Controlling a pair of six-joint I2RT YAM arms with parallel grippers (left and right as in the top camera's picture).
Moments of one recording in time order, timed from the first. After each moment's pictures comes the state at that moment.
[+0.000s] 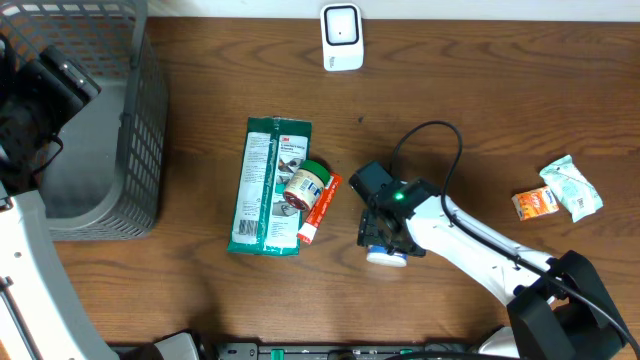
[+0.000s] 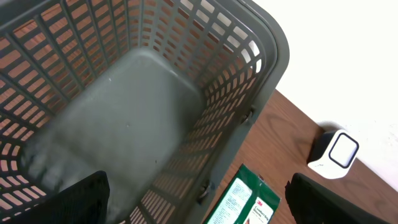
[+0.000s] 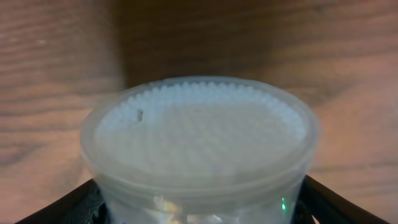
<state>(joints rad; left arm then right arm) 0.38 1.43 1.93 -1.24 0.10 -0.39 0.67 1.63 0.96 -0.86 0.06 0.88</state>
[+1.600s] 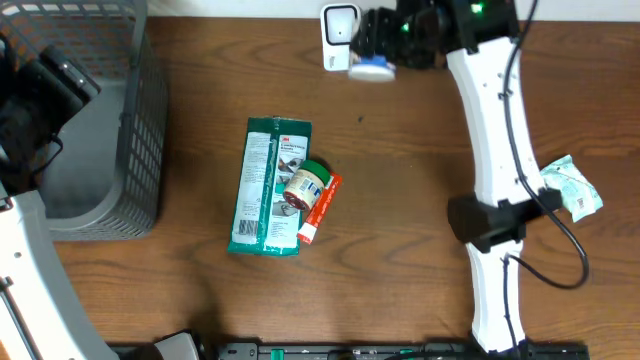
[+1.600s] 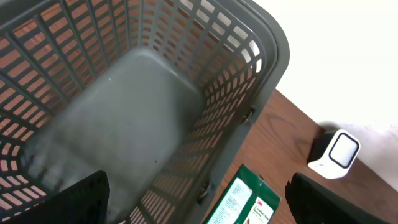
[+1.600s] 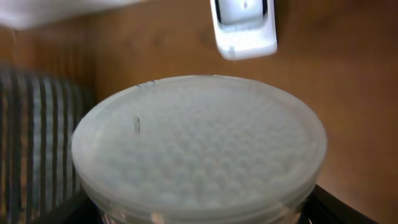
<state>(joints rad) 0.38 1.43 1.93 -1.24 0.10 -0.39 0.32 2.36 2.86 -1.44 -0.25 0.48</state>
